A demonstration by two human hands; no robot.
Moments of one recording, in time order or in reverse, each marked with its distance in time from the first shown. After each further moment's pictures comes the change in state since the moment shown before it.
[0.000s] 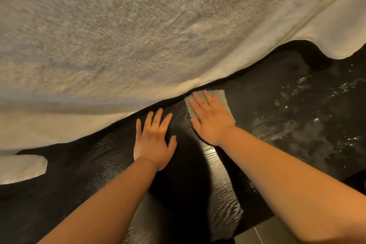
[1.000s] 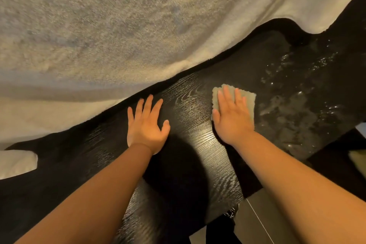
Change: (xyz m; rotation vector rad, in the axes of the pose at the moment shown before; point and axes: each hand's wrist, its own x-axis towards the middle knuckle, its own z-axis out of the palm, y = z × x) left_hand -0.002 -0.003 0.002 -0.047 0.049 0.030; right_hand -0.088 0.015 0.024 0.130 0.148 0.418
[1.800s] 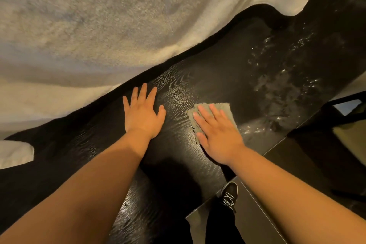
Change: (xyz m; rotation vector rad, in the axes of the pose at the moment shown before) left_hand -0.004 -0.001 0.002 0.033 0.030 0.026; right_hand -0.099 -0.022 0.048 -0.017 0.044 -0.239
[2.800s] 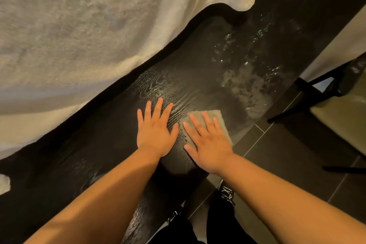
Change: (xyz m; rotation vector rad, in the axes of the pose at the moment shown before) left_hand -0.034 0.100 0.022 0.088 -0.084 0.277; right_hand -0.050 0.023 -0.001 0.057 -0.073 0.120
